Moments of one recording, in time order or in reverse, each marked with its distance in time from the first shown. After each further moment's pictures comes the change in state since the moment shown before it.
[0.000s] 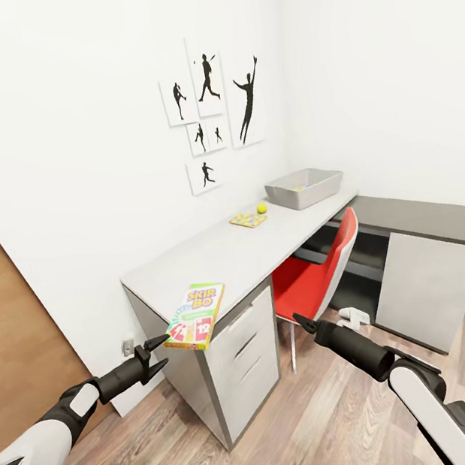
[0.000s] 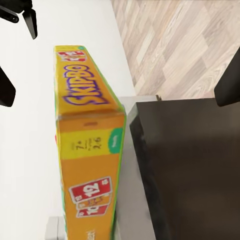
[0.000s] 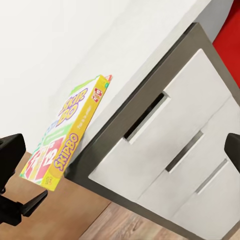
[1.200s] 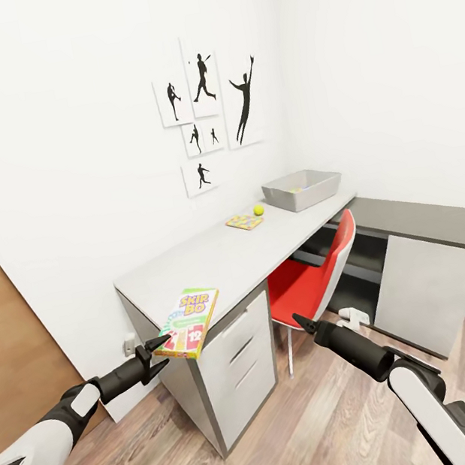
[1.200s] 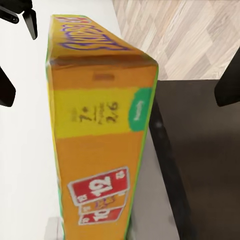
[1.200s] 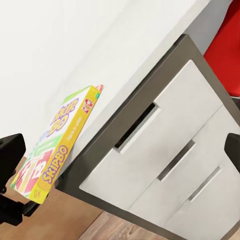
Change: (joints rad) left arm 0.001 -0.004 -0.001 0.000 0.000 -0.002 0.000; right arm 0.000 0.001 0.001 0.001 0.000 0.000 0.000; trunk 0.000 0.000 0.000
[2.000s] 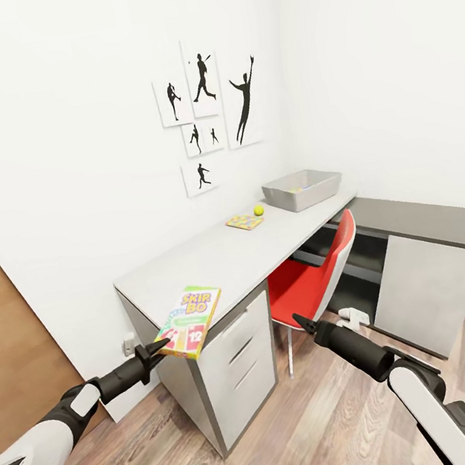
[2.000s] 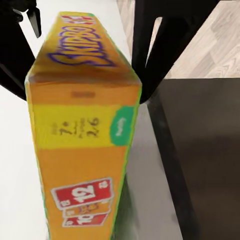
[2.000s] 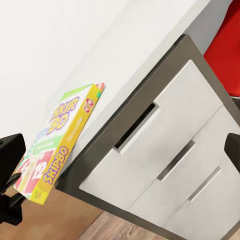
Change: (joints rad) left arm 0.001 -0.001 0.010 -0.001 0.008 0.006 0.001; right arm 0.000 0.000 0.000 0.000 0.000 0.000 0.000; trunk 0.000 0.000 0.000
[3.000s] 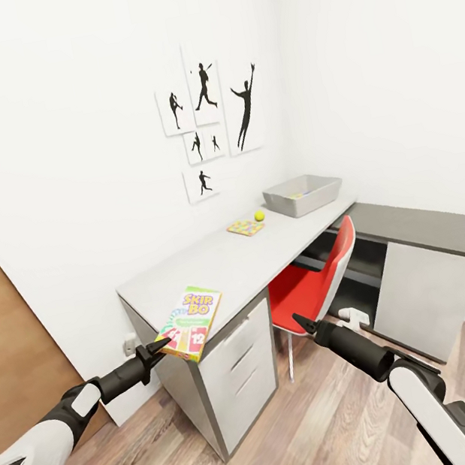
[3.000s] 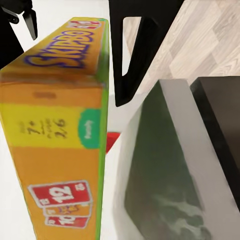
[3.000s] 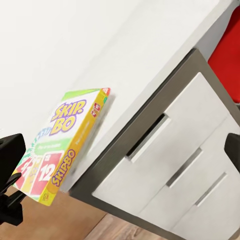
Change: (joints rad) left arm 0.000 -0.001 -0.010 -0.003 -0.007 -0.008 -0.002; right arm 0.000 0.000 0.000 0.000 -0.001 0.000 0.000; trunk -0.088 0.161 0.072
